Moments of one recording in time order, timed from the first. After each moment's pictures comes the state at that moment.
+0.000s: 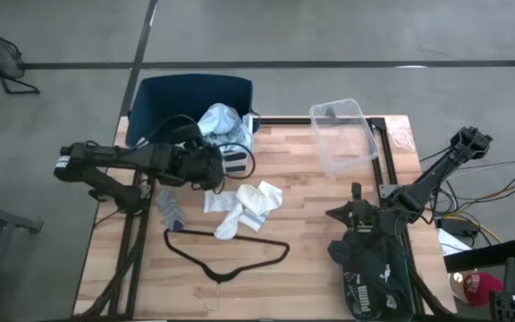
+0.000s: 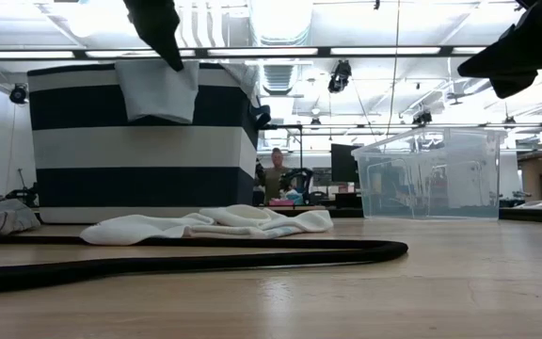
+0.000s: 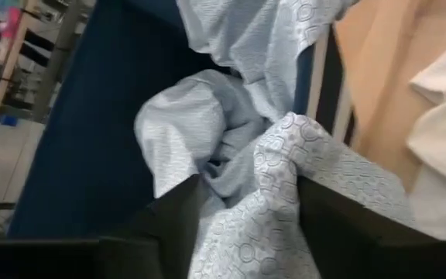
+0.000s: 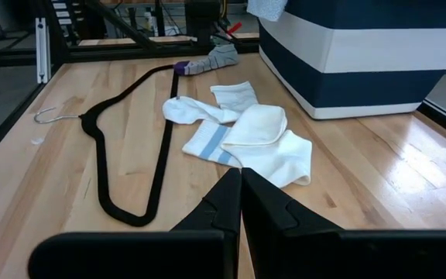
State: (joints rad) left arm -0.07 1.35 1.40 -1.19 -0.82 -0.19; right arm 0.72 0.79 0.32 0.01 0.83 0.39
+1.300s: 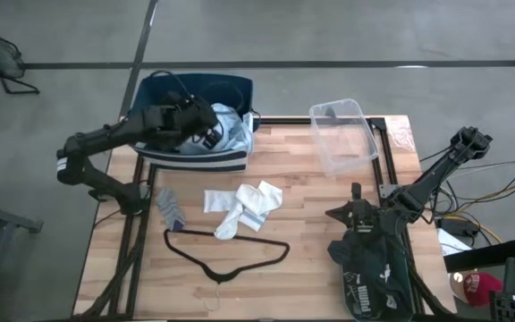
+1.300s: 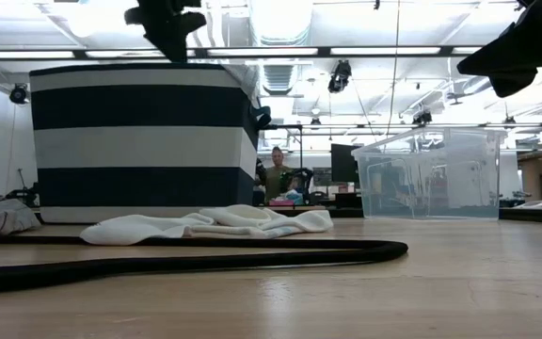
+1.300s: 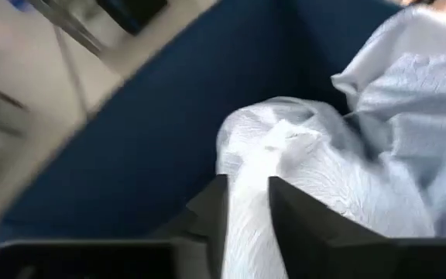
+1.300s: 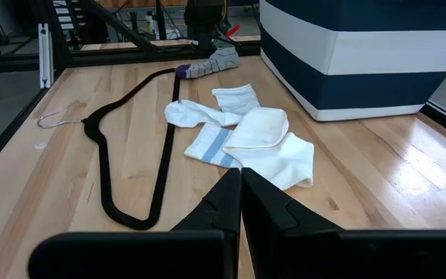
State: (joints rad) left arm 0.28 1.35 1.55 -1.13 -0.74 -0.27; right arm 0.72 0.79 0.32 0.03 0.83 0.39
